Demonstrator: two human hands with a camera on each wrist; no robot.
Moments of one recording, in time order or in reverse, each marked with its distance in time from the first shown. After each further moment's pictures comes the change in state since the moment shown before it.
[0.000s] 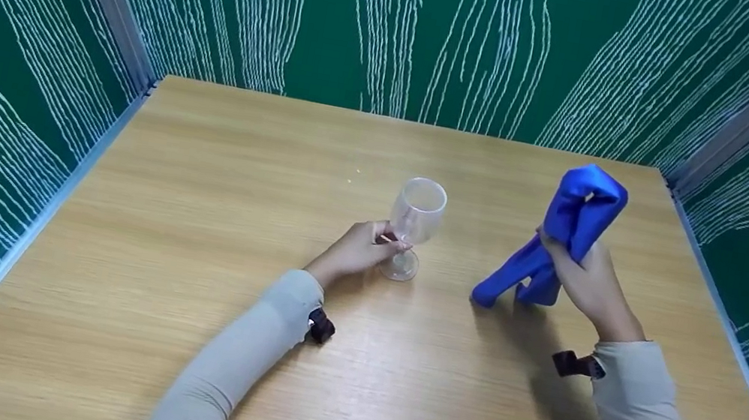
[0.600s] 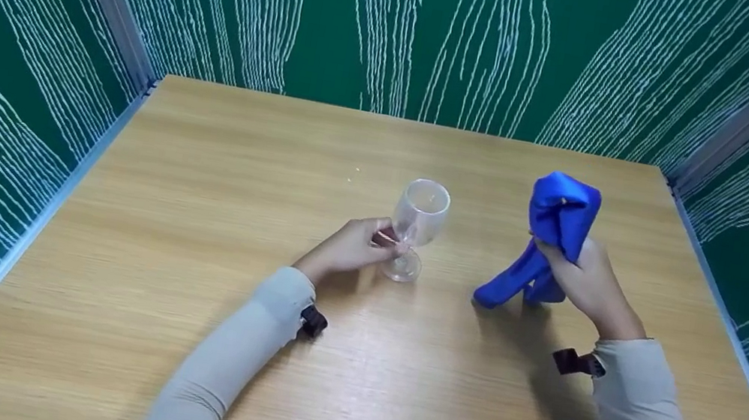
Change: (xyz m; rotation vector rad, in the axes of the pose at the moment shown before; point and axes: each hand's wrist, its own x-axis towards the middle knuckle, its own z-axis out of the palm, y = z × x) left_hand -0.005 0.006 -0.014 0.069 -0.098 0.042; right_hand -0.005 -0.004 0.001 -0.059 -0.072 -0.026
